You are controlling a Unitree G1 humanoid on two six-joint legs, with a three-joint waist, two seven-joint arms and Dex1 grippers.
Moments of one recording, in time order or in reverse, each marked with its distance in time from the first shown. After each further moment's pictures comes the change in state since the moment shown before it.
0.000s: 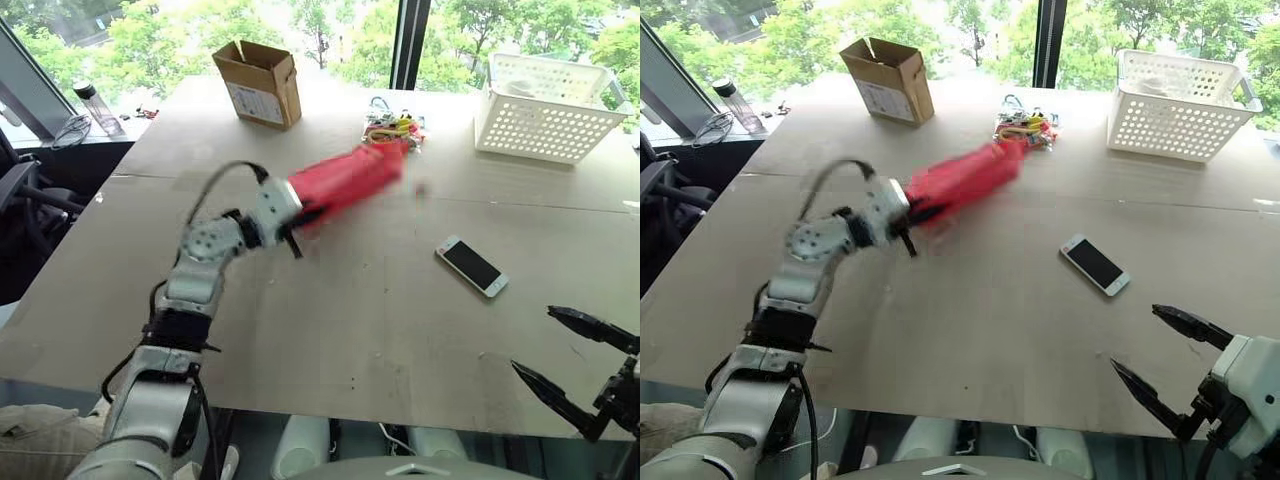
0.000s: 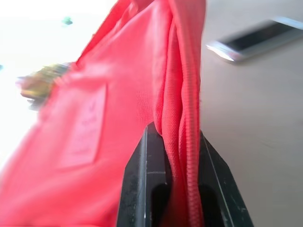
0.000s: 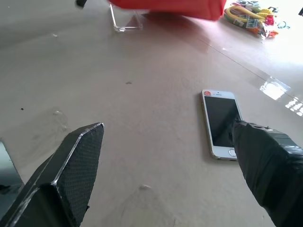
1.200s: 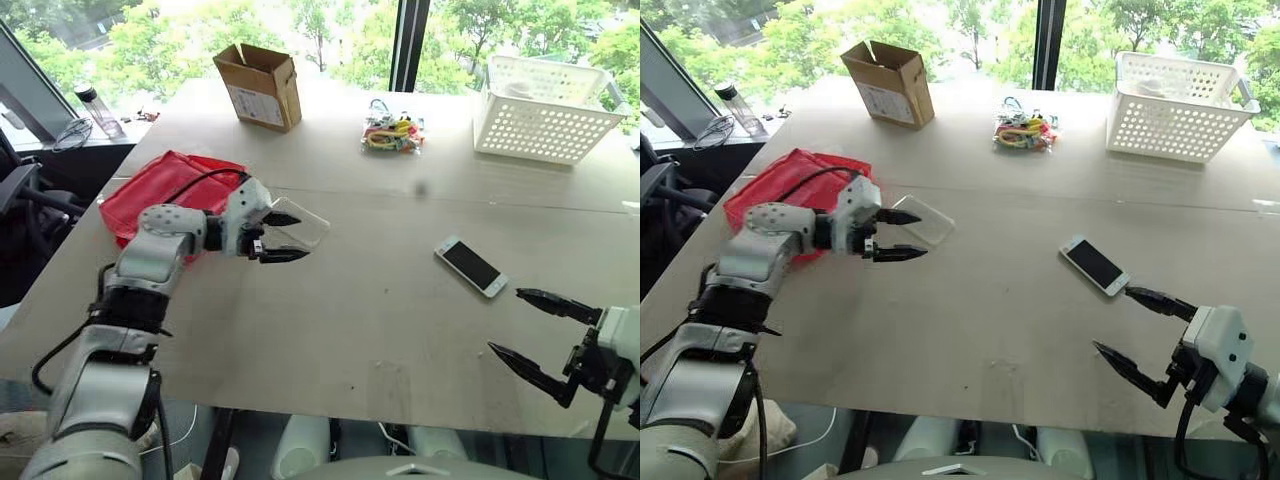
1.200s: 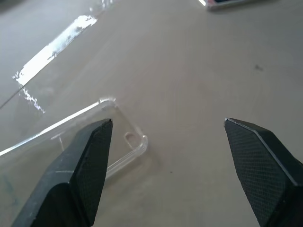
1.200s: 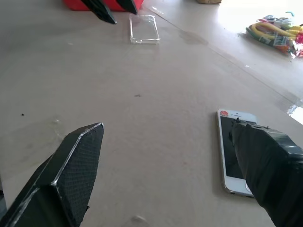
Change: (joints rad) left arm -0.105 0.134 -0.240 0.233 -0.093 0.360 -0.552; right arm -0.209 -0.080 0.170 0.164 -0.055 -0.030 0.046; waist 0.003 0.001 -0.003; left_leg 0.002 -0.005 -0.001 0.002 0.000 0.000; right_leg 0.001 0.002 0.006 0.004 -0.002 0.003
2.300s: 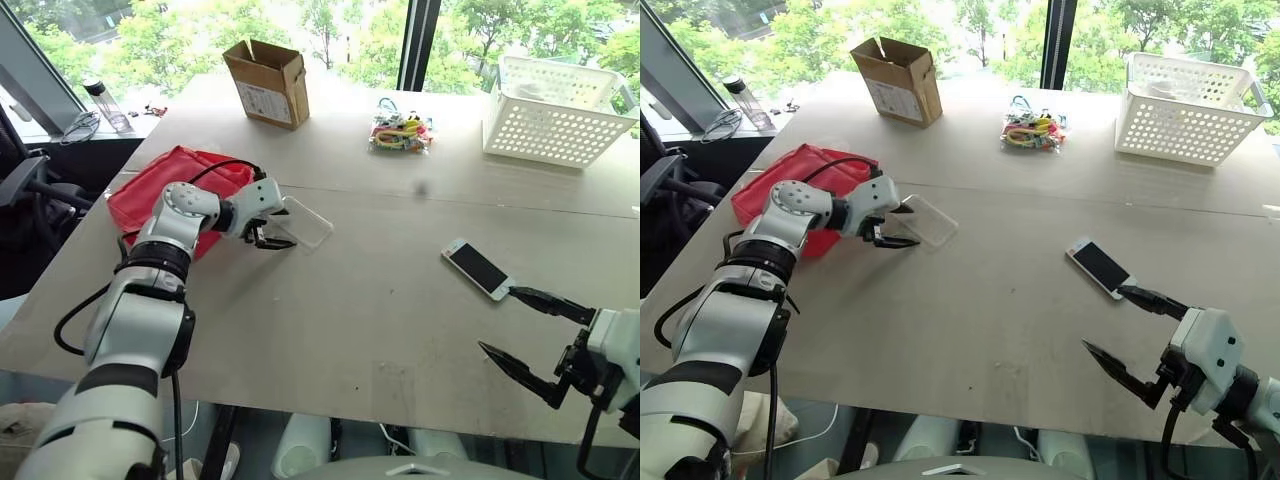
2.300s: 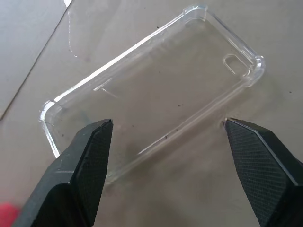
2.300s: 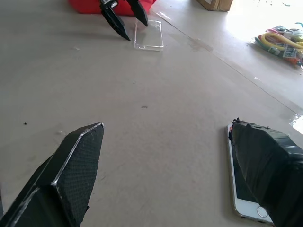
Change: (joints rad) left arm -0.313 -0.082 -0.073 0.607 0.357 -0.397 0.095; right arm 0.019 0.006 0.037 -0.063 -0.023 0.006 -0.052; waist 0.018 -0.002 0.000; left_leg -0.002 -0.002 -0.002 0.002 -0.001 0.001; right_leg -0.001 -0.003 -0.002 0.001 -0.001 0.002
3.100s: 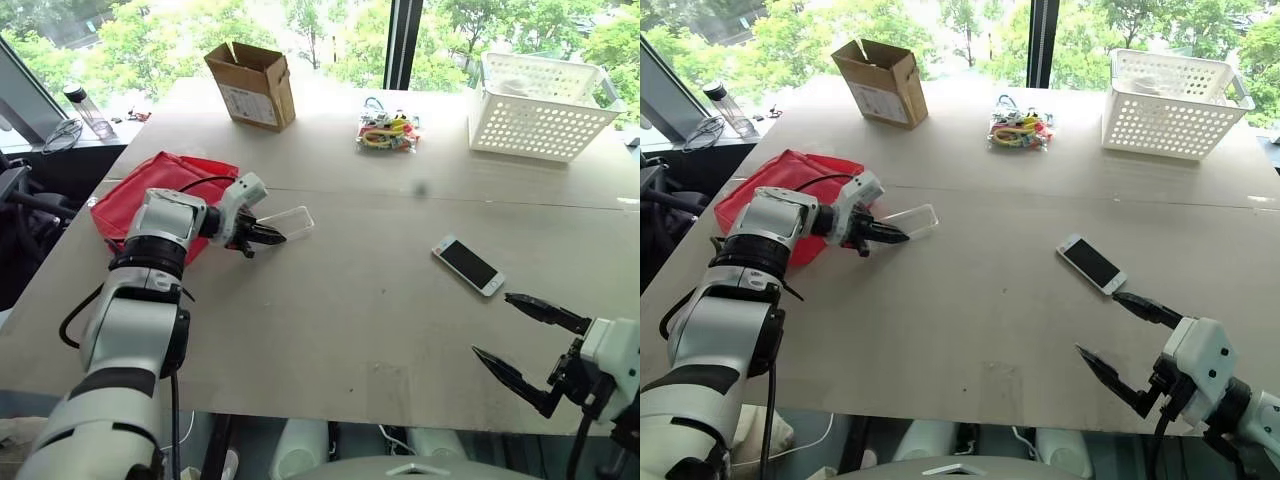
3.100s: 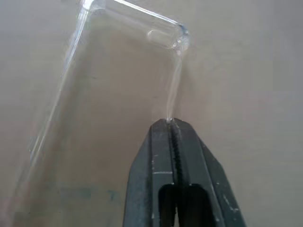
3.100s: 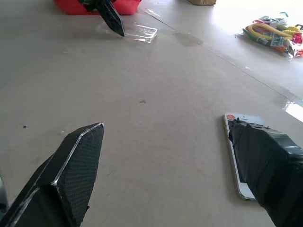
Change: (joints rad) left arm 0.225 0.027 0.126 -0.704 -0.167 1.216 -0.137; right arm 0.010 0.034 0.055 -0.037 -0.030 -0.001 -0.046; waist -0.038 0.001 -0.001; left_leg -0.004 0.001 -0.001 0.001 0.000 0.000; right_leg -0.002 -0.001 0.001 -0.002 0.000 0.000
